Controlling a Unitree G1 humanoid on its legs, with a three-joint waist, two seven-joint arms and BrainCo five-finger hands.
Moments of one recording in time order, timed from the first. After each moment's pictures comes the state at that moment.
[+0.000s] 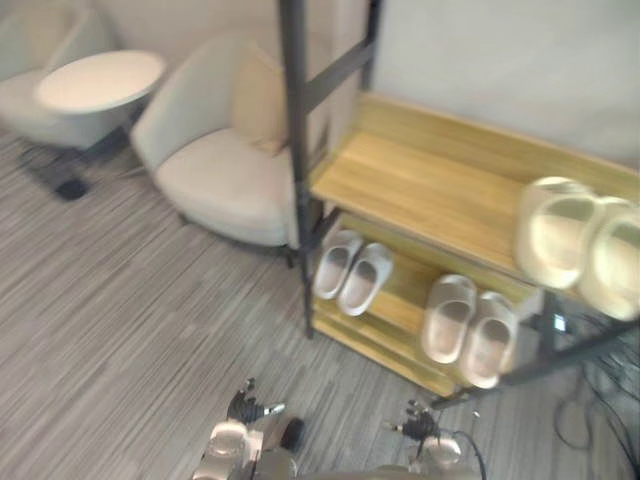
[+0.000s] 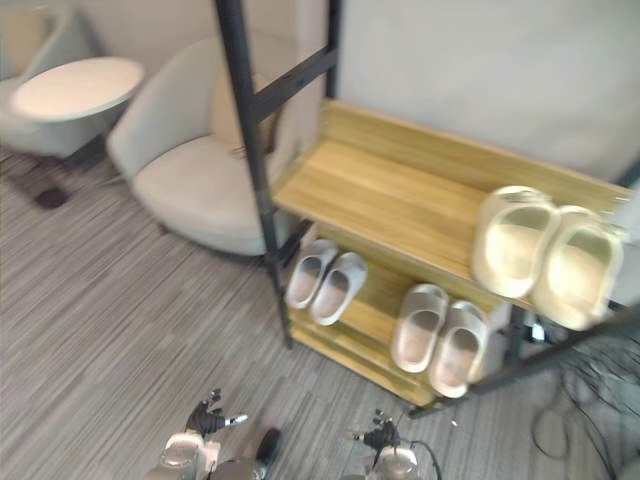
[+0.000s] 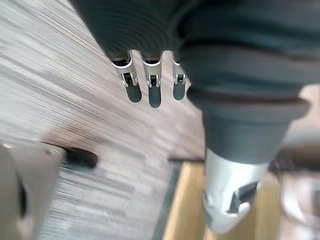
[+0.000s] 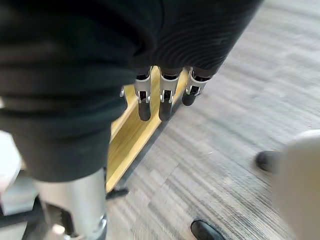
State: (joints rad) left arm 0.03 0.10 -0.13 0.85 -0.06 -0.08 0.15; right arm -0.09 -0.12 0.03 1.00 -0.02 -0.05 -0.13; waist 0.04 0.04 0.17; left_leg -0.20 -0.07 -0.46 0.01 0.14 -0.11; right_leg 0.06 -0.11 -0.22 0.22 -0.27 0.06
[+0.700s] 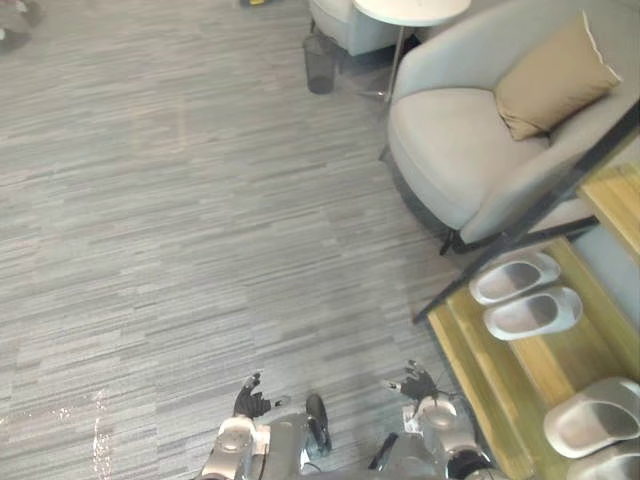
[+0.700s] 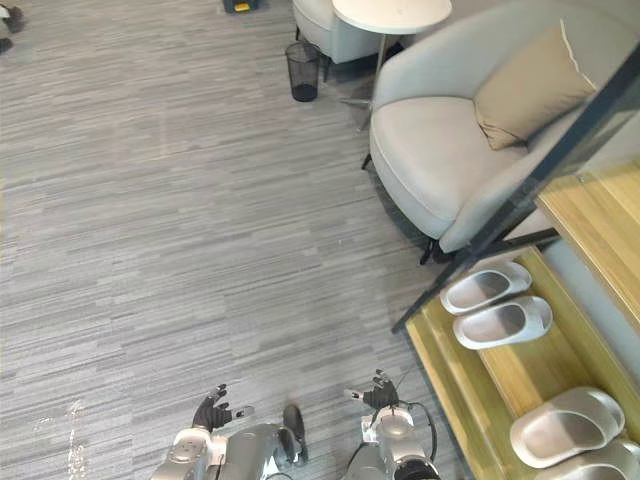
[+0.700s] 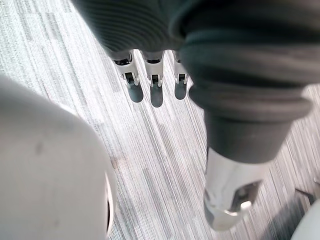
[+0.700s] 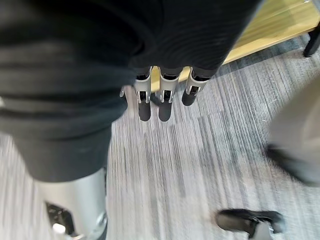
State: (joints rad) left arm 0.05 0.09 -0.12 0.88 -0.04 -0.08 0.16; right arm -0.07 -0.05 0.00 0.96 -0.04 -0.05 -0.15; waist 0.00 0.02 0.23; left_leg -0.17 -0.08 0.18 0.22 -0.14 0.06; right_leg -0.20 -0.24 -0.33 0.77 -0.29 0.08
